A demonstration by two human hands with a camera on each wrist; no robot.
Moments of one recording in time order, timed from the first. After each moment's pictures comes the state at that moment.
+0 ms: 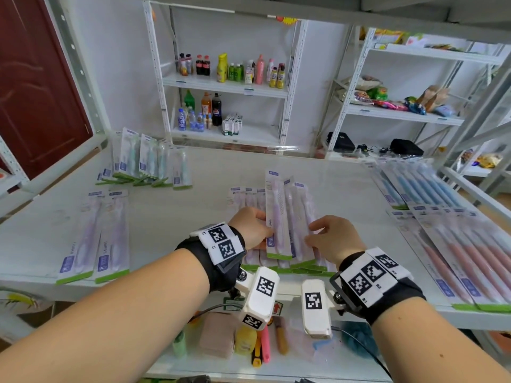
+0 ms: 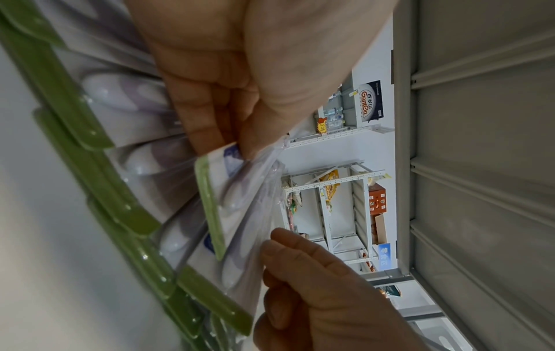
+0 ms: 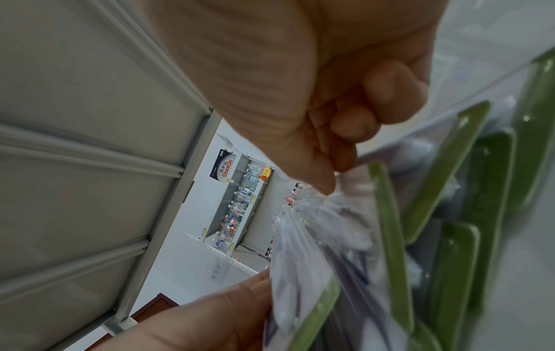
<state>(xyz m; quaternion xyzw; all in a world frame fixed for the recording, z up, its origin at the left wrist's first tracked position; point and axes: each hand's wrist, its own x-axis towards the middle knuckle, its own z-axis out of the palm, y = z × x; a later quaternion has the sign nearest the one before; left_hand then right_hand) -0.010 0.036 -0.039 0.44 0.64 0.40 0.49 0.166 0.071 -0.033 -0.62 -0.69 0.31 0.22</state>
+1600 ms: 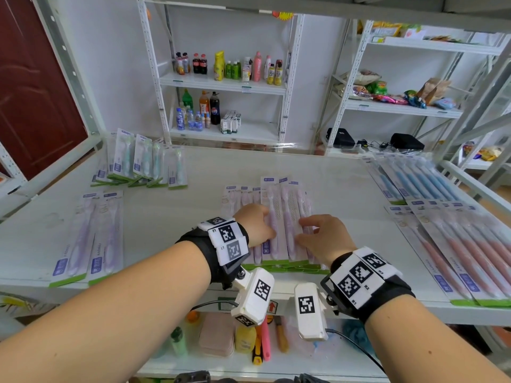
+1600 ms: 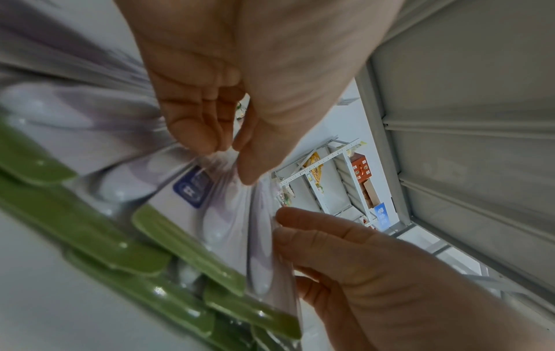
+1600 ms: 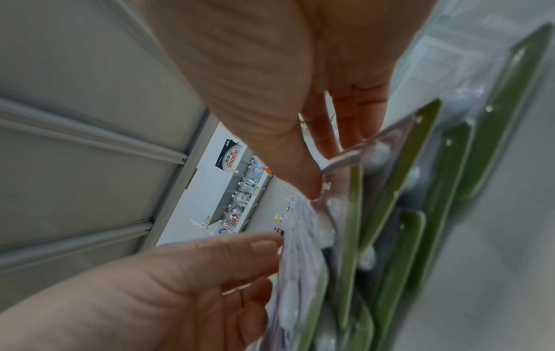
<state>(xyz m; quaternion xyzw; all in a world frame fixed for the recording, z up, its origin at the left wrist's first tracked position) -0.003 0.045 -0.026 0.63 0.71 0.17 0.26 0.163 0.070 -0.038 -0.59 -0.71 0.31 0.23</state>
